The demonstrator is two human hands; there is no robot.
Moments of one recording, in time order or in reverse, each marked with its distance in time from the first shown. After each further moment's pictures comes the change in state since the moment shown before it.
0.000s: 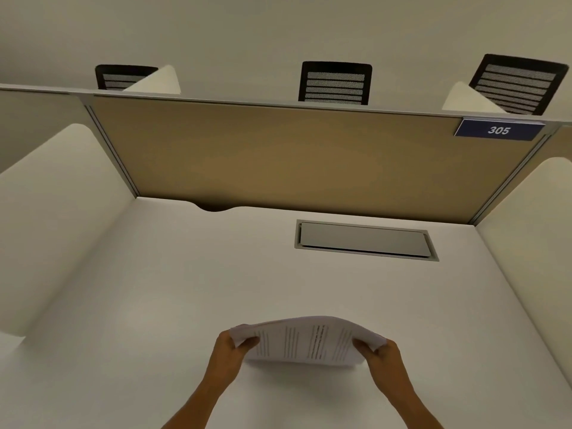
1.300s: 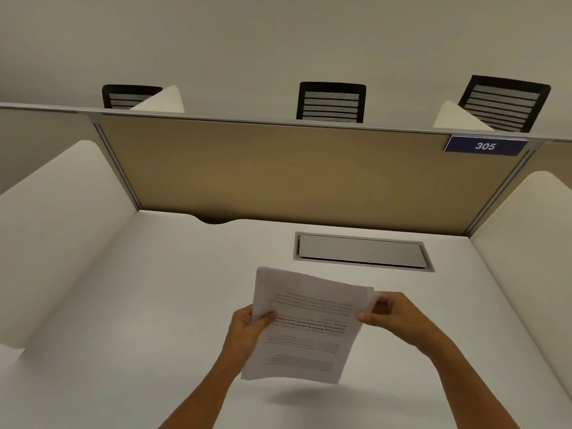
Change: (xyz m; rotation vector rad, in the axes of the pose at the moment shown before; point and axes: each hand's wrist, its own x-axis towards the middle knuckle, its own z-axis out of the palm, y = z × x) left_hand 0.004 0.075 0.013 -0.253 -0.093 0.063; right_hand 0.038 -0.108 -0.068 -0.052 -0.397 -0.089
